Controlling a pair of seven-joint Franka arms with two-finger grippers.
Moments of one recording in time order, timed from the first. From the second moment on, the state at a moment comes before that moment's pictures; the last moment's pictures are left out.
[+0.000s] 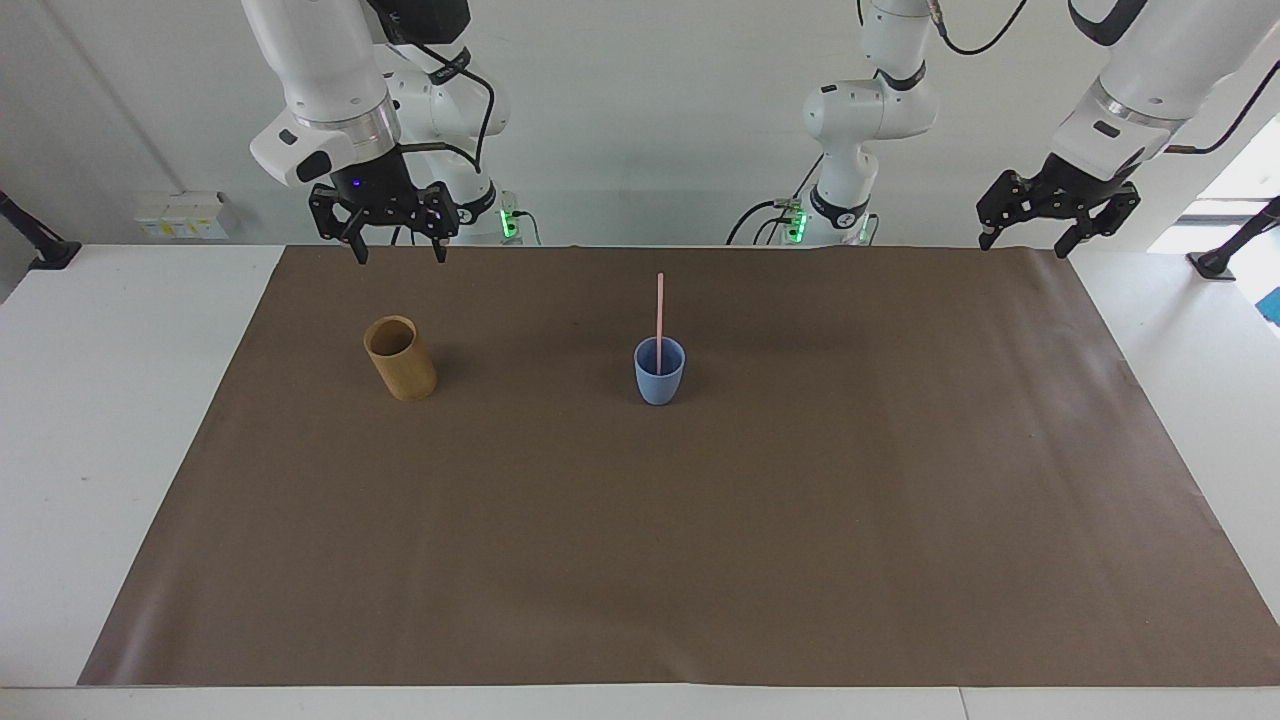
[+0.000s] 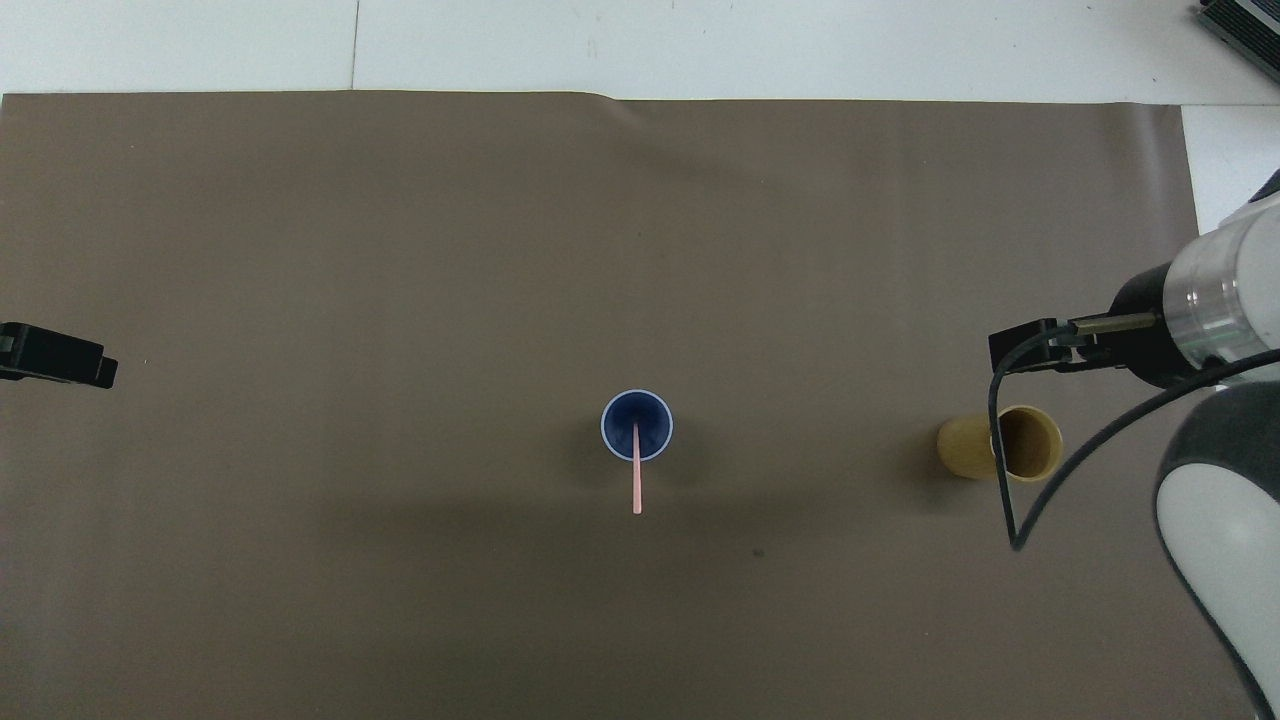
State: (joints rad) left arm 0.02 -0.06 -0.05 -1.57 -0.03 1.47 0.15; right arm -0.14 -0.05 0.28 -1.62 -0.01 1.59 0.10
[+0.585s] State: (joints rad) left arm 0.02 -0.06 -0.05 -1.57 -0.03 1.47 0.15; right arm -0.12 -0.04 0.24 -1.61 -0.01 1.62 0.10
